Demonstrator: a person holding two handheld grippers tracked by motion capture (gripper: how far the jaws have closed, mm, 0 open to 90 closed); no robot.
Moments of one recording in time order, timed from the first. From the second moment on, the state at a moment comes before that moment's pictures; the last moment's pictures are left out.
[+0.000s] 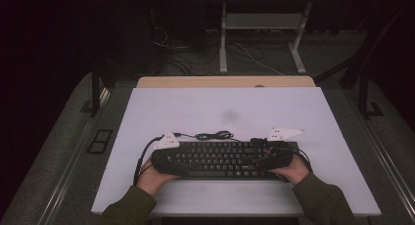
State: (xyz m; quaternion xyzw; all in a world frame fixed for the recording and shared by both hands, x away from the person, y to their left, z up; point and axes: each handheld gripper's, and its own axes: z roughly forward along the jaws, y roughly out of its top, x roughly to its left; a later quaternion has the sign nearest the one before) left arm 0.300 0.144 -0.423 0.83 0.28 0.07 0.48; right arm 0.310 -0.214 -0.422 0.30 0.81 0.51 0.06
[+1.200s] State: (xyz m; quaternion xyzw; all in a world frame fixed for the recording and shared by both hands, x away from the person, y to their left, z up) left arm 0.278 0.173 -0.424 0.82 0.31 0.10 0.47; right arm 0.273 -0.268 -0.432 0.32 0.81 0.49 0.07
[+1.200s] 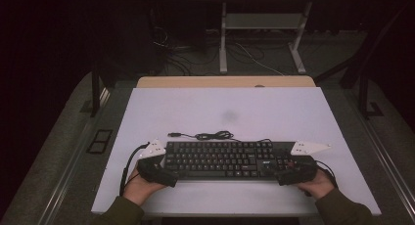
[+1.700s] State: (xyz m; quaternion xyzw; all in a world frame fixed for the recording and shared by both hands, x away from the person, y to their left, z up) left arm 0.277 0.172 -0.425 0.83 0.30 0.10 0.47; right arm 0.262 -0.292 -0.439 0.33 0.80 0.49 0.08
